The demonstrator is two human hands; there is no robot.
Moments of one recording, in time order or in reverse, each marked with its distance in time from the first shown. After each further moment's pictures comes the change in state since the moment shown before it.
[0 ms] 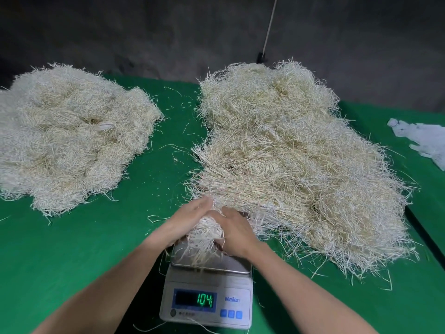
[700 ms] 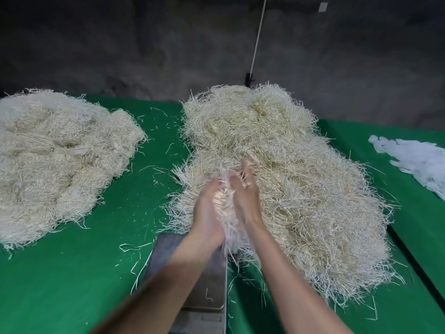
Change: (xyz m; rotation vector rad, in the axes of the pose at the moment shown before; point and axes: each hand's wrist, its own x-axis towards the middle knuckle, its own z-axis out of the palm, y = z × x) left_hand 0.028 0.135 0.069 -1.293 0.146 0.057; right_hand 0.010 0.017 -0.122 1.117 0.640 0.235
